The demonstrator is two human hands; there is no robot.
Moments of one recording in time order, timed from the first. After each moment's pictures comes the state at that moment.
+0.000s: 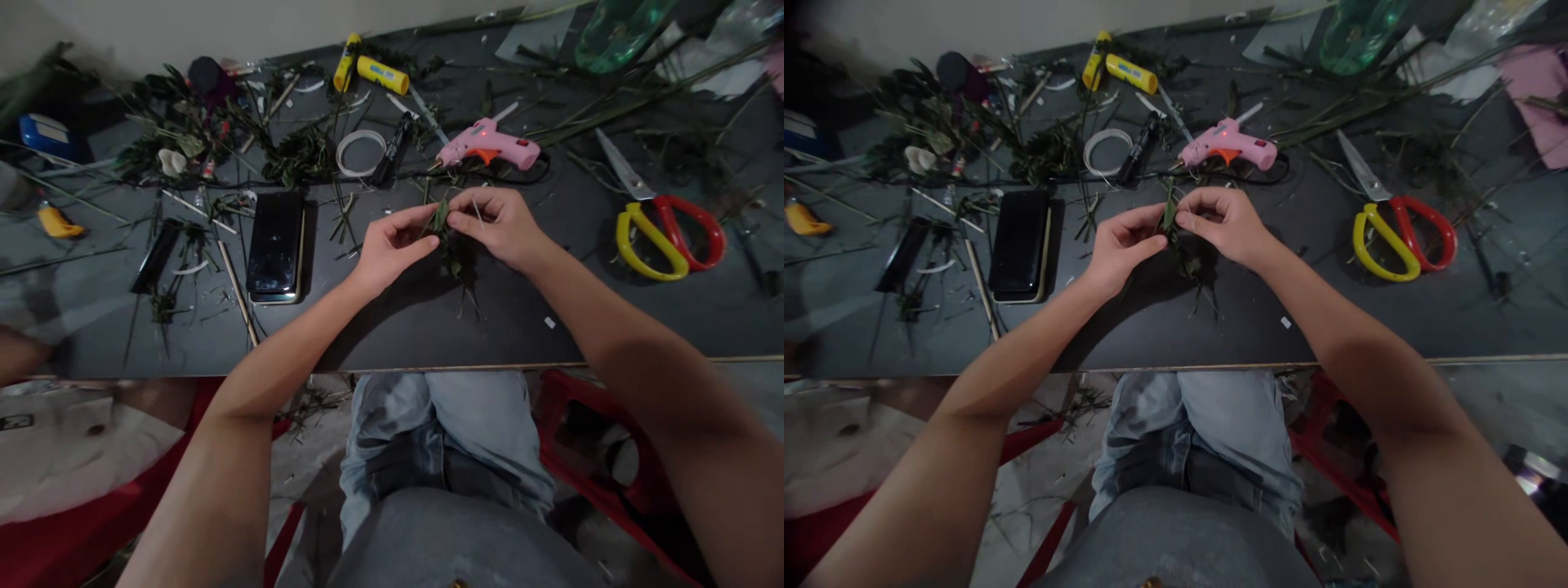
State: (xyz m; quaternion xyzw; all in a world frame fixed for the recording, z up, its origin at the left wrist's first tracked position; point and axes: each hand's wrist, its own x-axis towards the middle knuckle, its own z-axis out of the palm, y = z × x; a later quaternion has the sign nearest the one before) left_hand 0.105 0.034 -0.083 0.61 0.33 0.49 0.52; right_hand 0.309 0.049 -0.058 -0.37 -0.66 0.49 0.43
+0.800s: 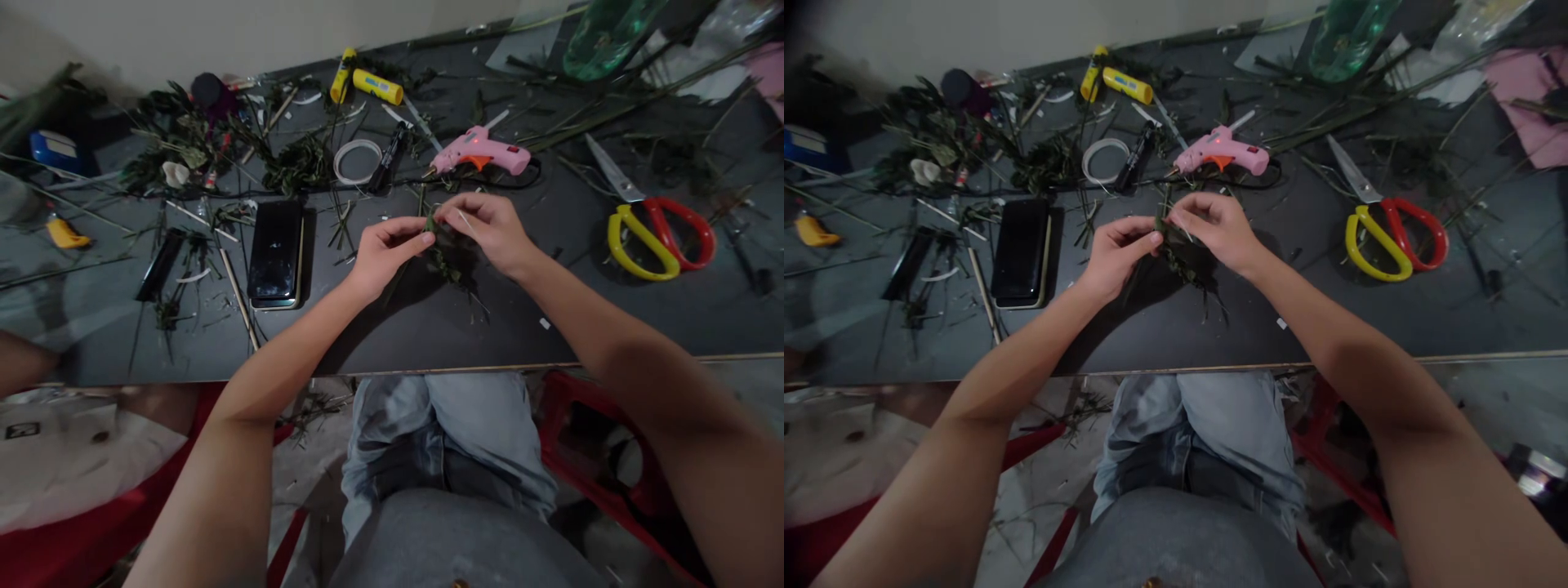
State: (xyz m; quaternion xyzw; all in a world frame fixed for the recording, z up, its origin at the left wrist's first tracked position) left_hand 0.110 0.030 -0.072 0.55 0.36 0.50 0.56; right_hand 0.306 0.043 -0.054 -0.38 -0.67 0.46 0.45
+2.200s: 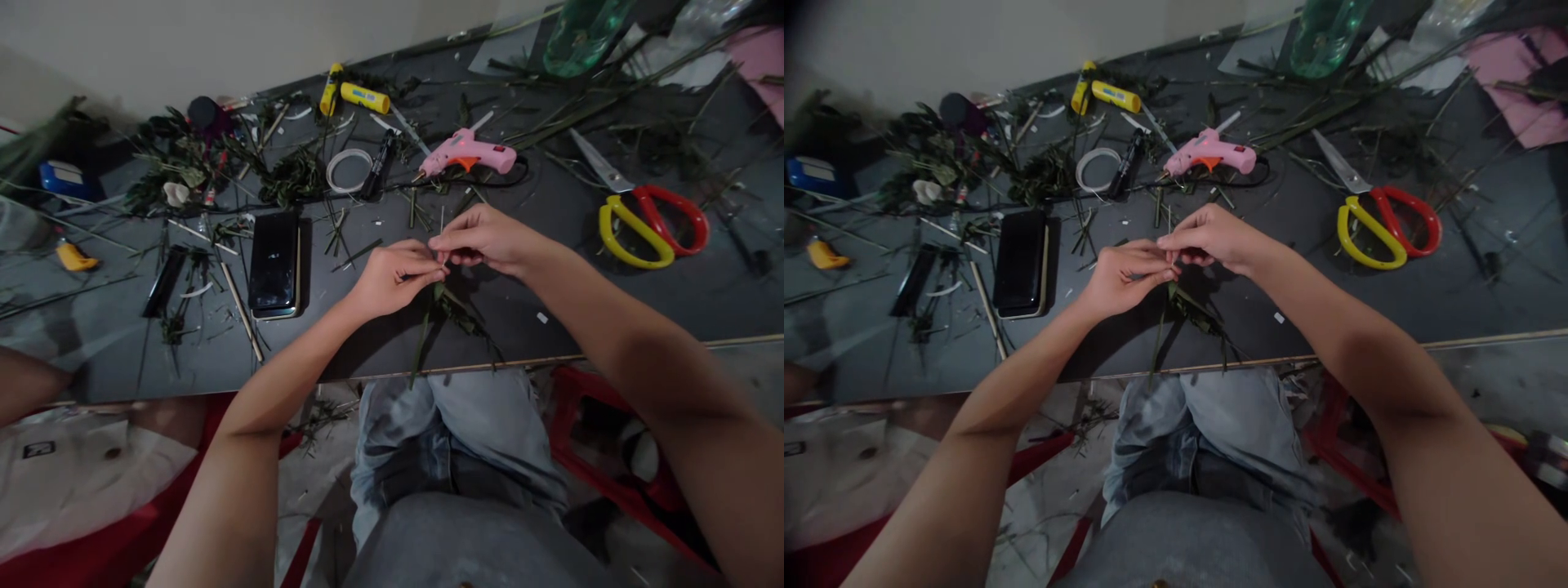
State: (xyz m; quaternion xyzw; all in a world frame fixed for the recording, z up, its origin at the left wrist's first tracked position) left_hand 0.110 0.012 -0.050 0.82 0.26 0.37 0.35; right_hand 0.307 0.036 -0.027 -0.40 -0.57 0.67 0.27
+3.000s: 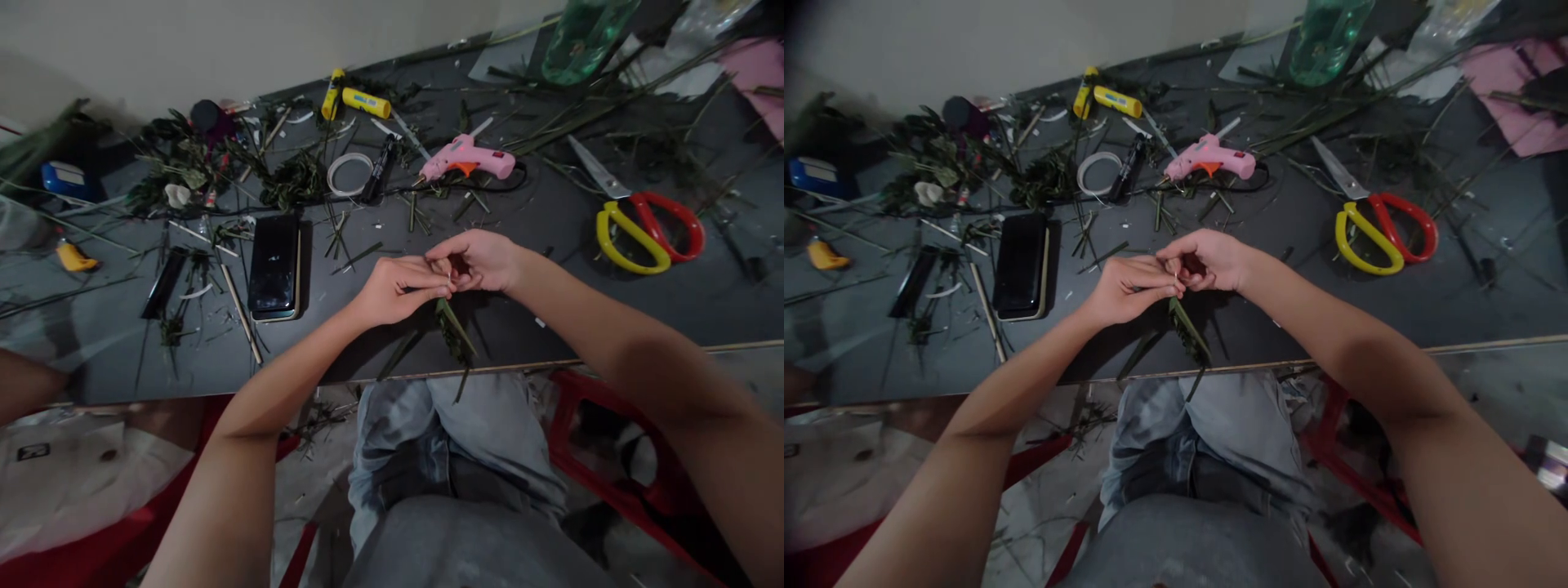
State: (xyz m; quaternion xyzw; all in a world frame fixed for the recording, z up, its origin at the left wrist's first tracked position) left_hand 0.114 0.003 -0.045 0.79 0.24 0.36 0.44; right_hand 0.295 0.036 -0.034 -0.37 -0.34 0.86 0.11
